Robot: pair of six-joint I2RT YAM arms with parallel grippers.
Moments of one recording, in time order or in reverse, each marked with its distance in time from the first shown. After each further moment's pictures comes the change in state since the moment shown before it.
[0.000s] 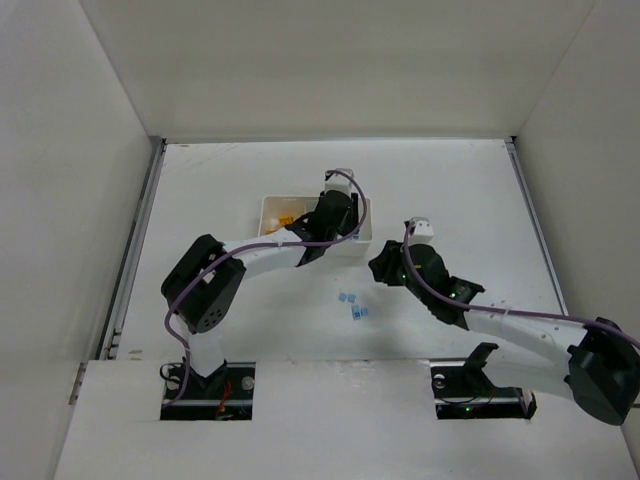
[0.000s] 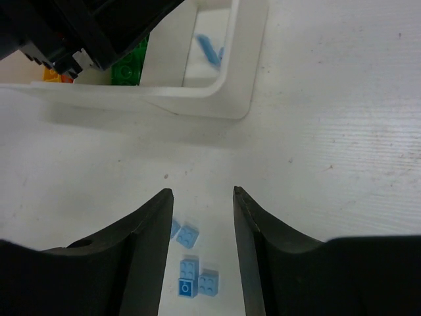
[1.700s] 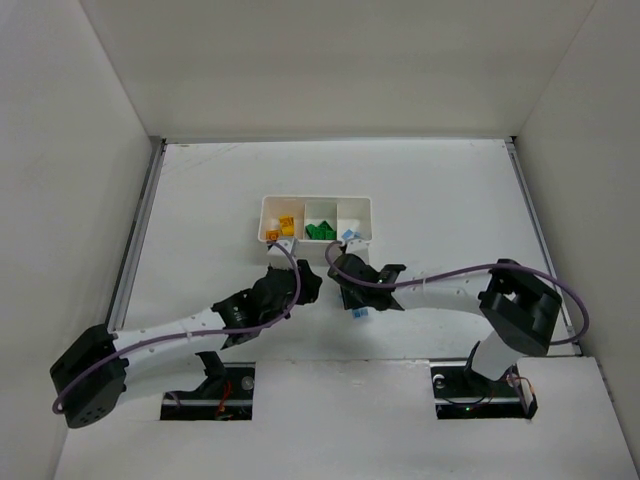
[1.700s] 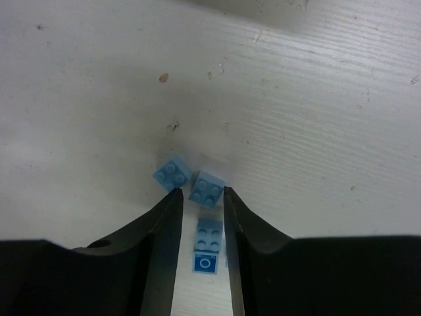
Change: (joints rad) left arm -0.188 -0.790 -0.729 -0.050 -0.092 -0.233; right arm 0.248 0.536 0.380 -0.414 0.045 0.035
